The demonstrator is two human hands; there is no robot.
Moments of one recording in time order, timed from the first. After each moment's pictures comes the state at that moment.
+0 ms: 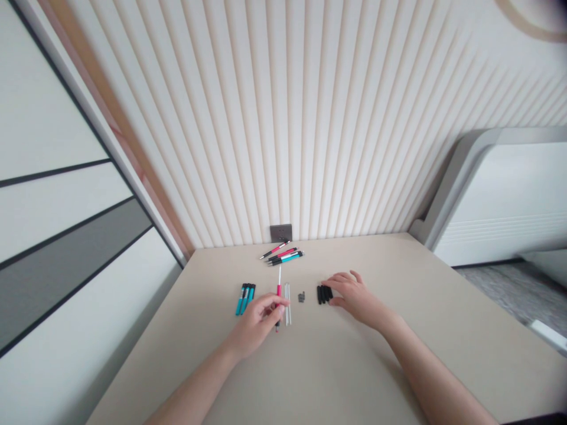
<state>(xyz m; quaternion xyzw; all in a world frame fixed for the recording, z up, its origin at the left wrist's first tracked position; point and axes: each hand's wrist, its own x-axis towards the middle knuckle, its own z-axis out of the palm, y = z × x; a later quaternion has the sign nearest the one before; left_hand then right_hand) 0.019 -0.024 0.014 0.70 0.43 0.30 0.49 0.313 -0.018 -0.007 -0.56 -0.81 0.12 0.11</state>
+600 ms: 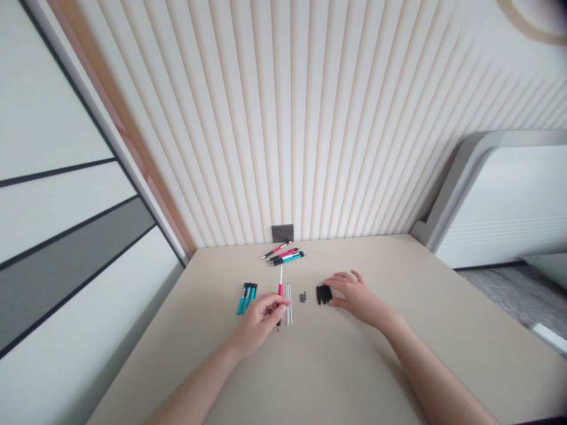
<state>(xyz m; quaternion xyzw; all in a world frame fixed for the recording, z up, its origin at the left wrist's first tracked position) 0.020 -0.026 0.017 0.70 0.43 0.31 0.48 0.315 -0.015 -0.009 -0.55 -0.82 0.12 0.12</state>
